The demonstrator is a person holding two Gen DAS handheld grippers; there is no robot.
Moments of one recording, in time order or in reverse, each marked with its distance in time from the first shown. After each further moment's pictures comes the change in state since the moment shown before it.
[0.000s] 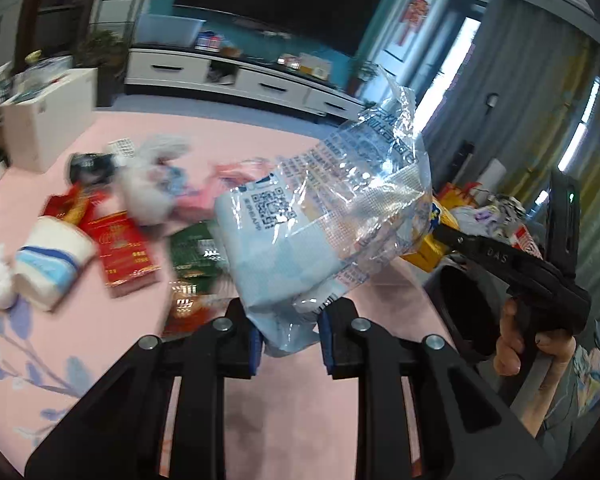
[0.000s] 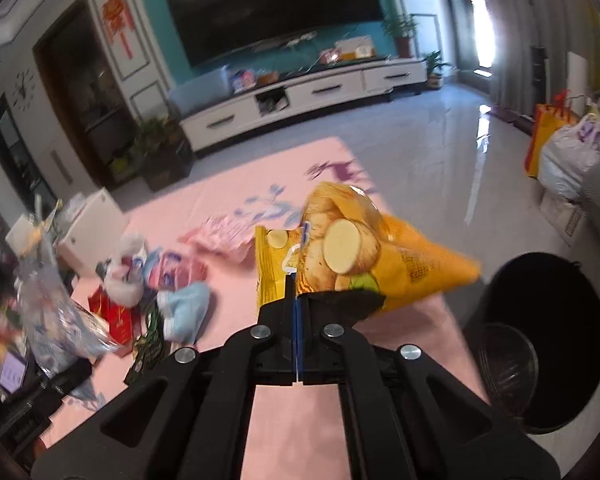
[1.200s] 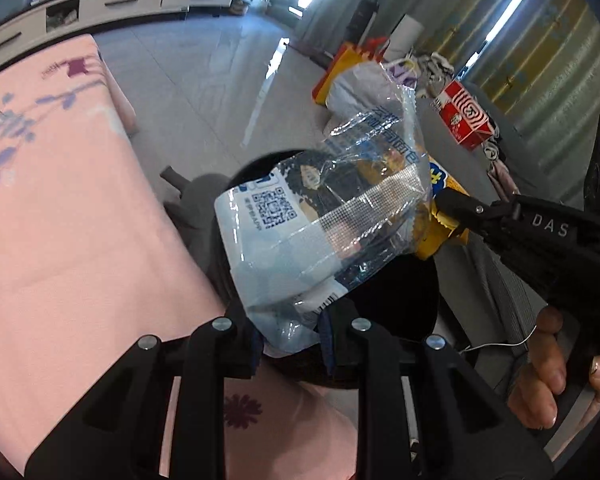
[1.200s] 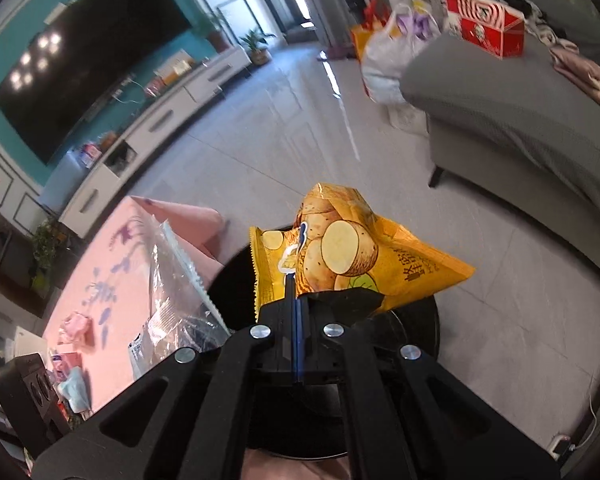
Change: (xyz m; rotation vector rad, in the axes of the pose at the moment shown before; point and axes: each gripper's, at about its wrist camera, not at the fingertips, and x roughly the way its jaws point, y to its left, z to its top) left arm 0.227 -0.247 -0.051 0.276 0.439 -0.246; right arm -0.047 -0.252 -0.027 0.513 0.038 -0.304
